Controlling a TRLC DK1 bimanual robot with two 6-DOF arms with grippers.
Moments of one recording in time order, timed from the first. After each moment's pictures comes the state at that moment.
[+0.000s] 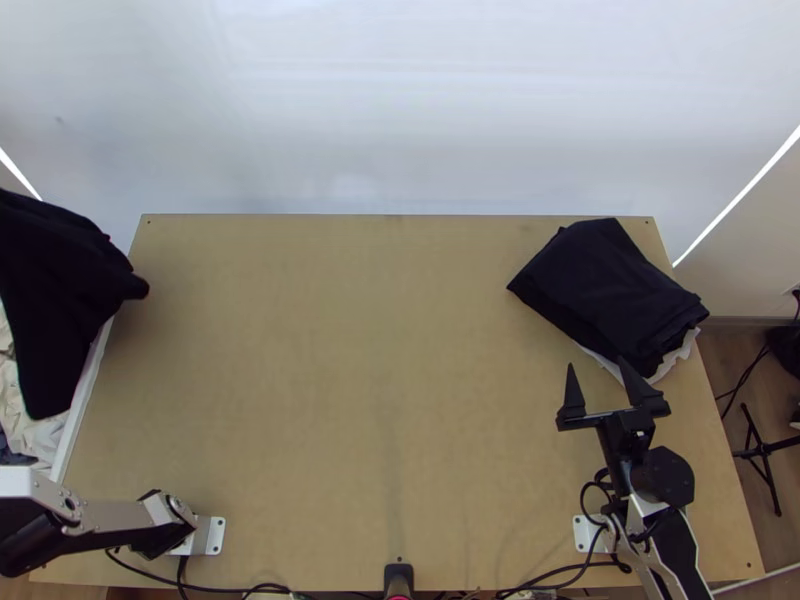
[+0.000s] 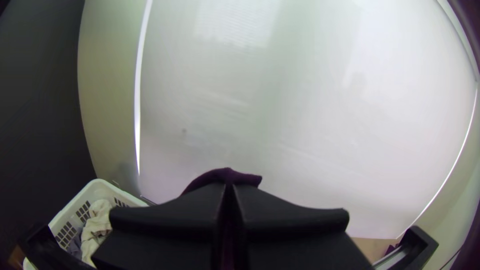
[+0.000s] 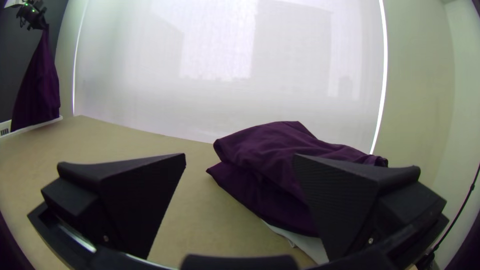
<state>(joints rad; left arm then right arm) 0.67 1.41 1.90 -0.78 0.46 -0.06 0.33 0.00 0.00 0.04 0.21 -0.09</state>
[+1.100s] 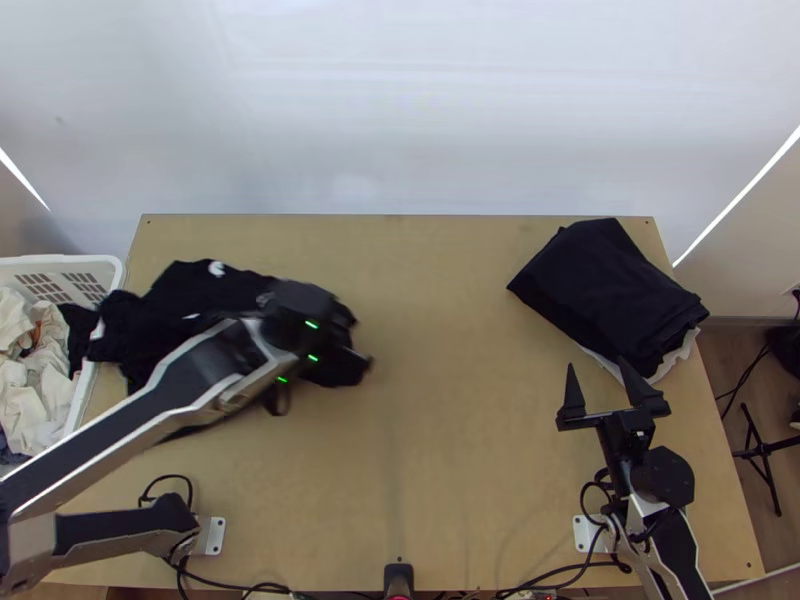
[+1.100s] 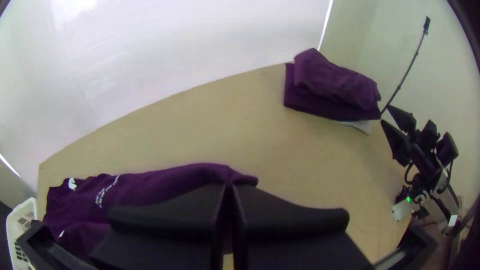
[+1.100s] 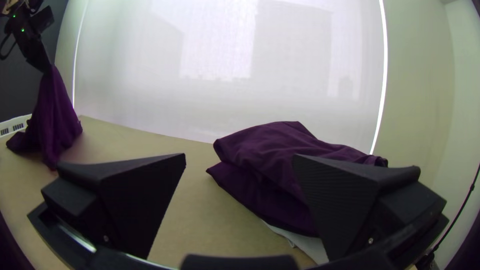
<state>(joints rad) -0.84 1.33 1.29 -0.62 -0.23 -0.24 0.32 0.00 0.00 0.04 0.21 -0.09</state>
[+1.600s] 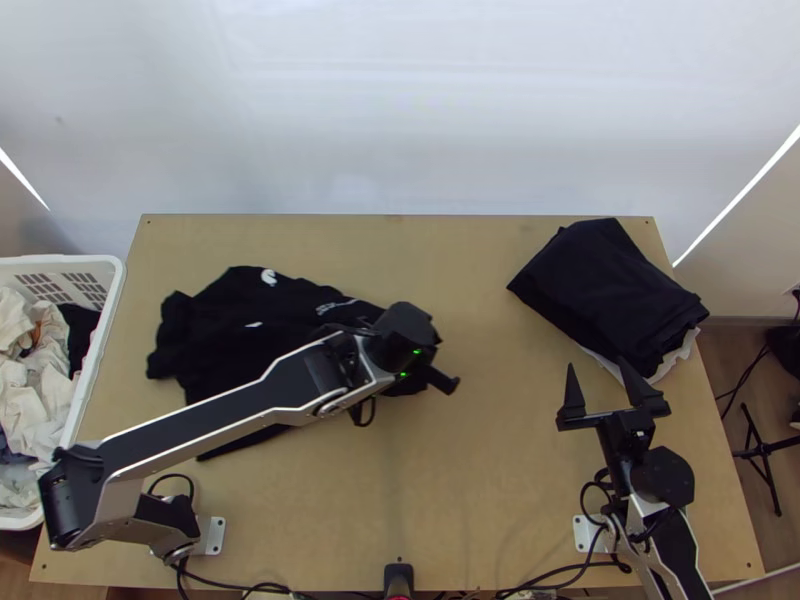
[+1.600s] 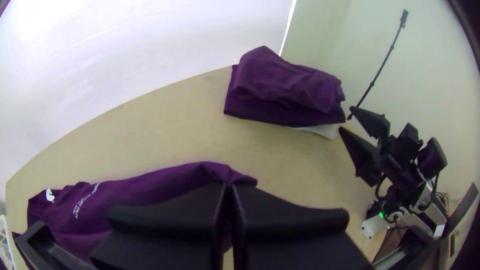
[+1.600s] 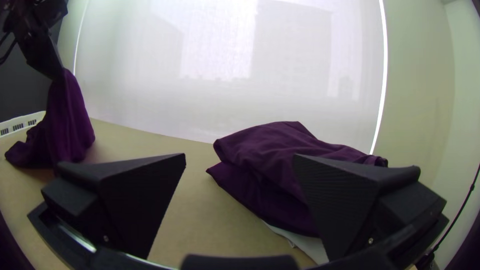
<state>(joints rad) -1.05 1.62 1.51 -0.51 -0.25 -0.35 0.32 0.00 0.00 0.04 0.21 -0.09</state>
